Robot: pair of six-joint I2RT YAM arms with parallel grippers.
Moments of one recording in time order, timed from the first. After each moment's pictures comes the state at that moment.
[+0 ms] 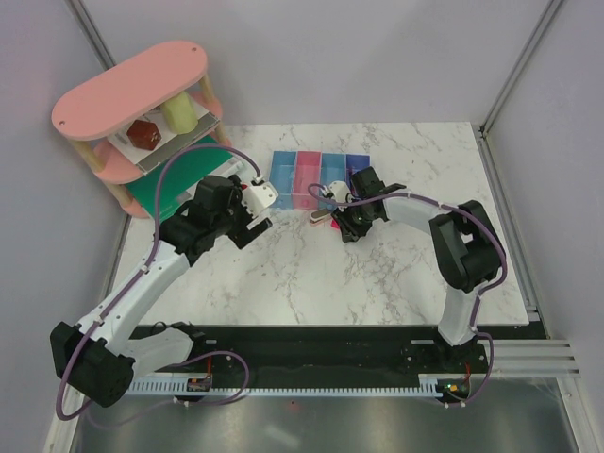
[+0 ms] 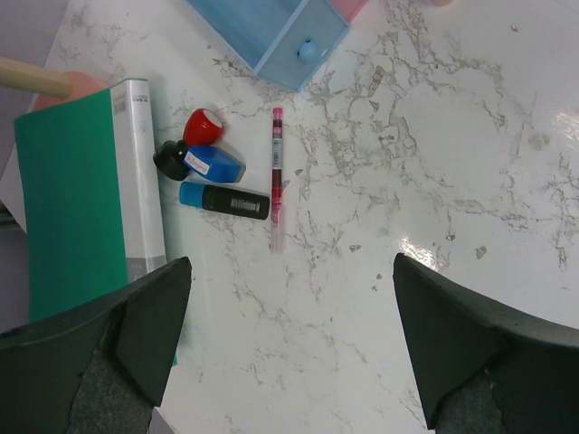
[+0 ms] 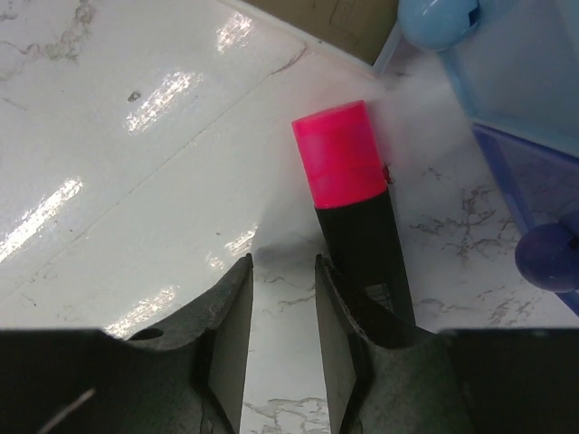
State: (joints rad) left arm -0.47 1.11 1.00 -0.57 -0.02 0.60; right arm 0.46 1.89 1.22 -0.45 -0.33 -0.36
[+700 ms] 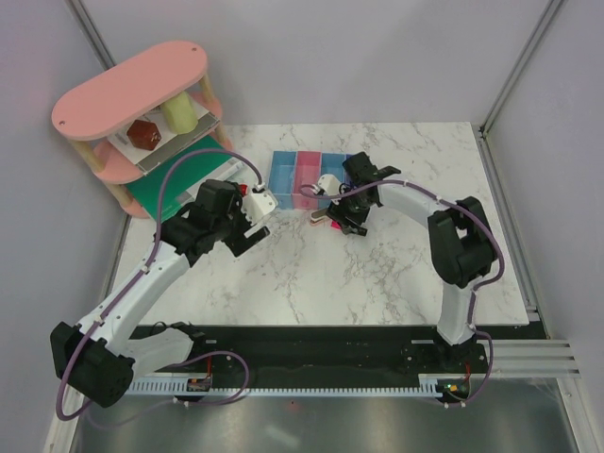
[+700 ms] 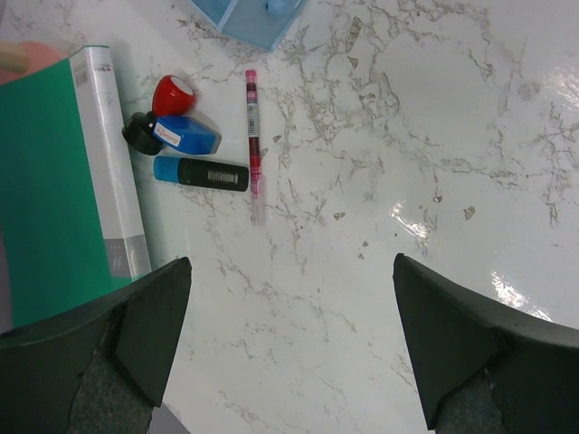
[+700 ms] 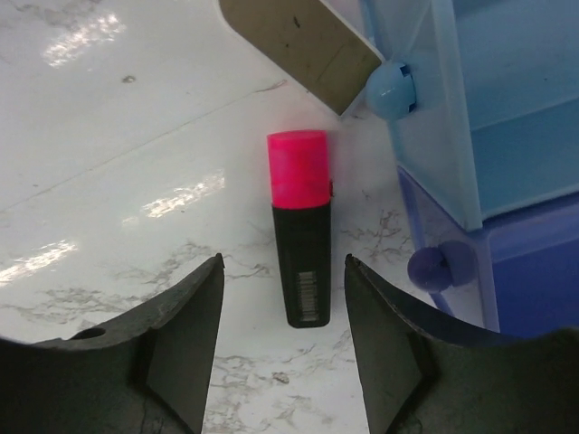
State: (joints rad) left arm -0.47 1.10 1.00 -0.66 -0.02 0.61; right arm 0.47 1.90 1.41 -0.66 -0.29 -0.62
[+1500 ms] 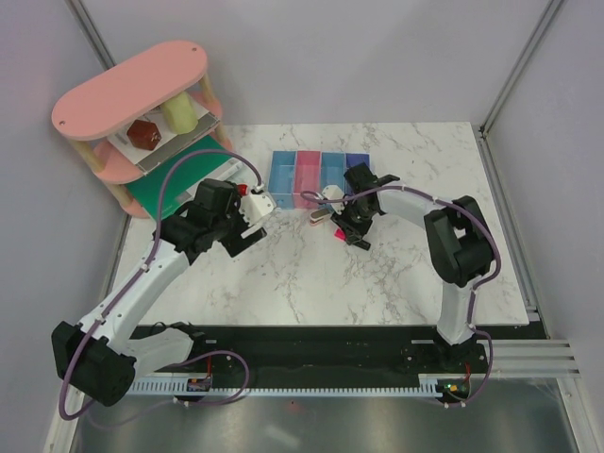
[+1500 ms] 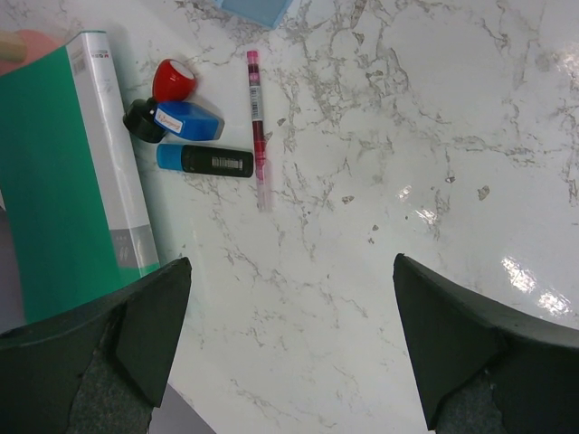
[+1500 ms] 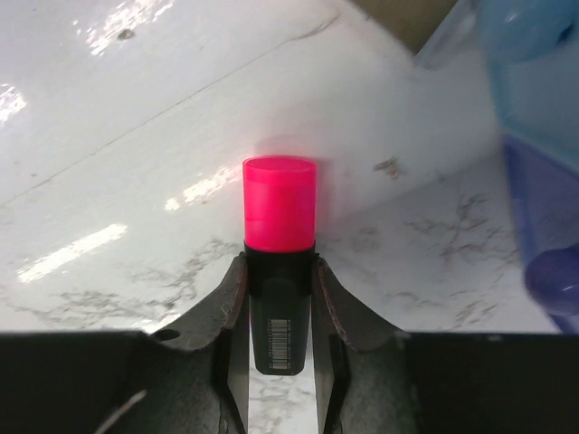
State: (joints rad) left arm -0.45 1.11 1.00 -0.69 -0.02 0.67; right arm 0.47 1.96 1.35 -0.64 -0.29 -0.58
